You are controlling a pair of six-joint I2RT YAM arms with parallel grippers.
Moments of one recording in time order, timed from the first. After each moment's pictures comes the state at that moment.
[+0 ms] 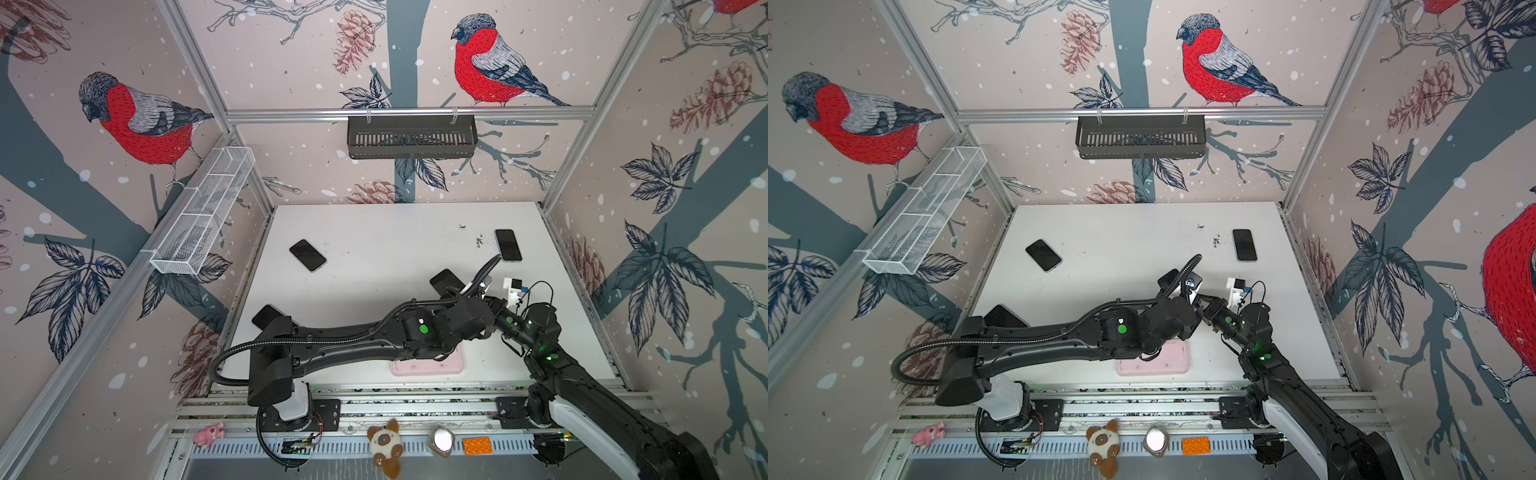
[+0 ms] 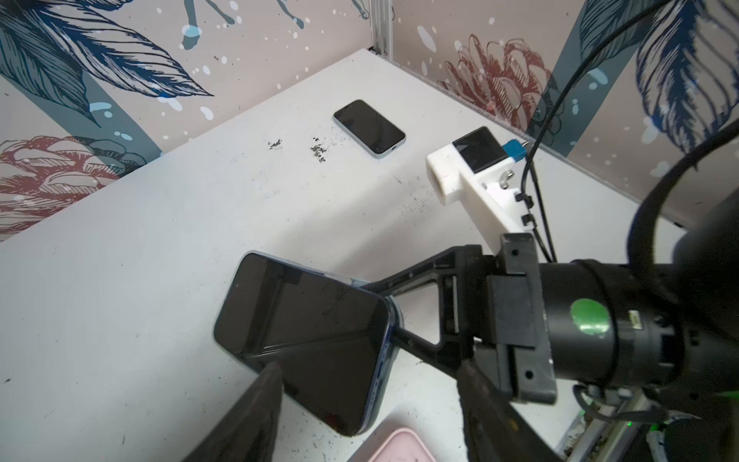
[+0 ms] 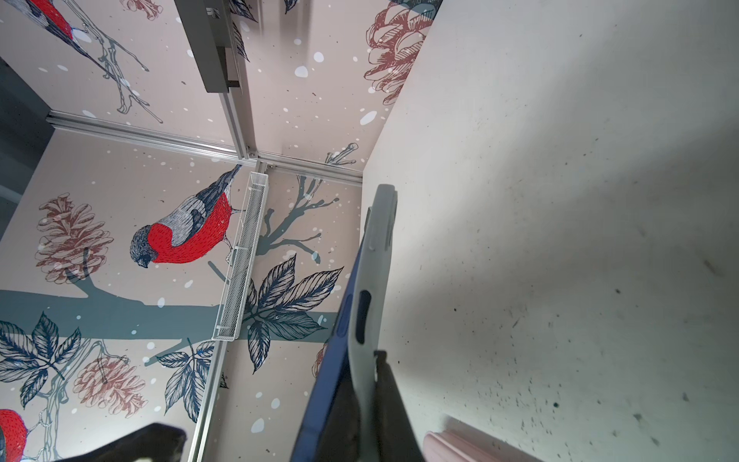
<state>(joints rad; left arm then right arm) -1.34 1.65 1.38 -0.37 -0.58 -0.31 0.35 0.74 0.12 0.49 -0.48 1.26</state>
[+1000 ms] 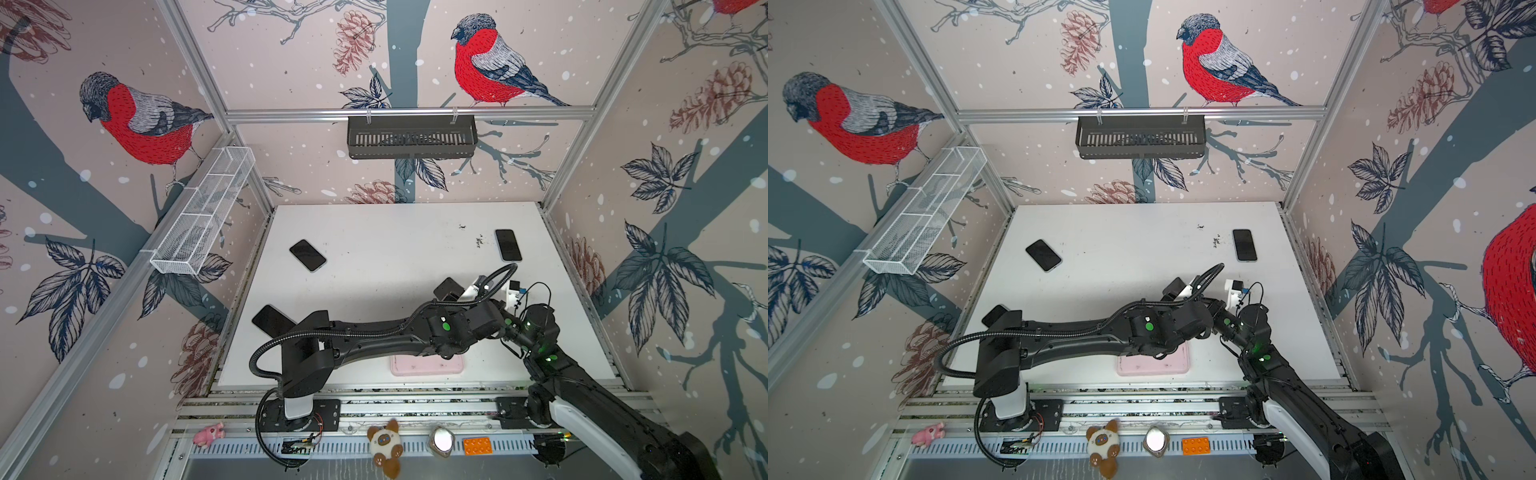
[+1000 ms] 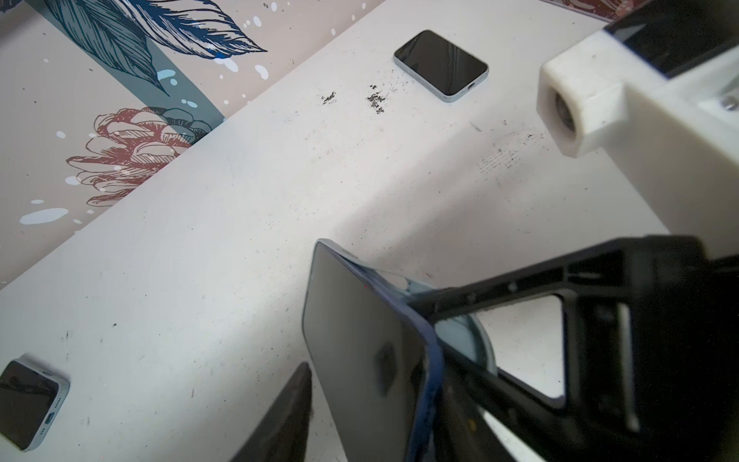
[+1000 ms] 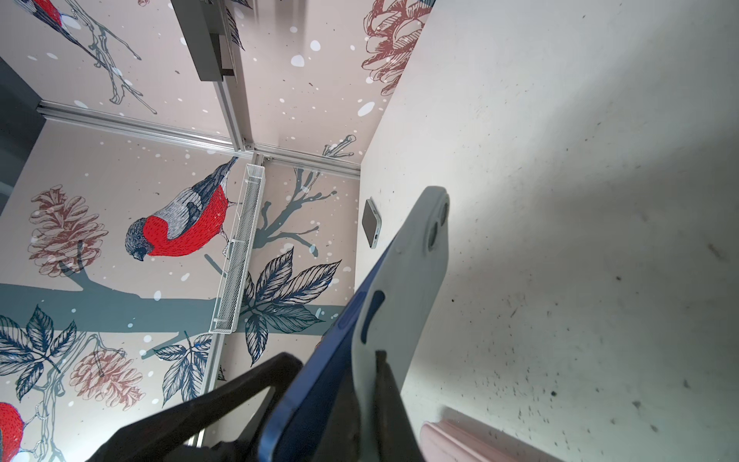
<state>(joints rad) -1.31 1.83 1.46 -0.50 -0.73 -0.33 0.38 0.73 0.11 0.49 -0.47 1.26</state>
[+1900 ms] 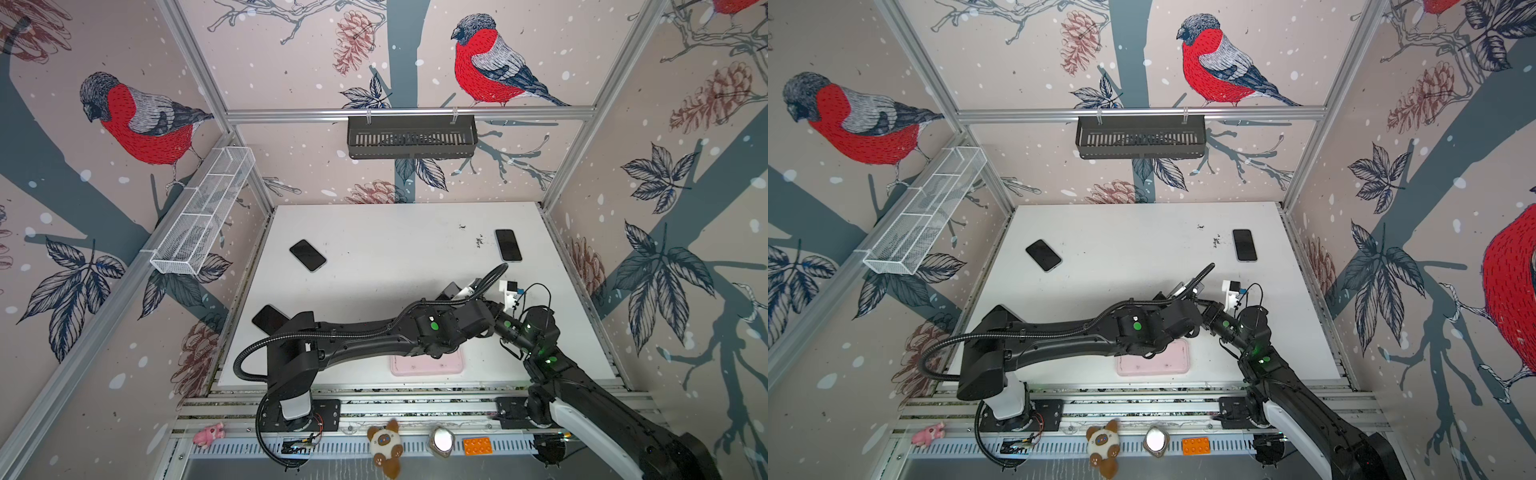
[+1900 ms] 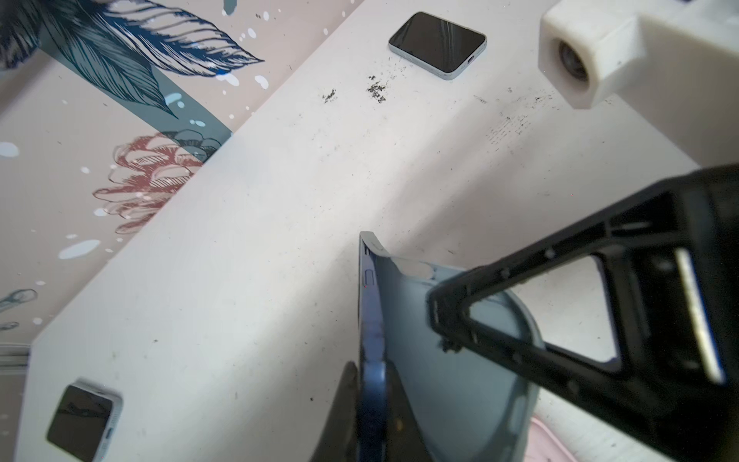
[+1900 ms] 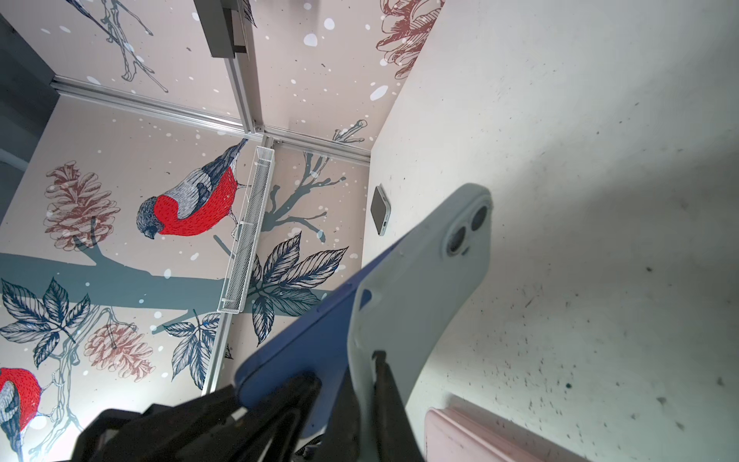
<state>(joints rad) -1.31 1.73 1.38 -0.49 -0.73 -0.17 0.39 0.73 0.09 0.52 -0.49 1.23</state>
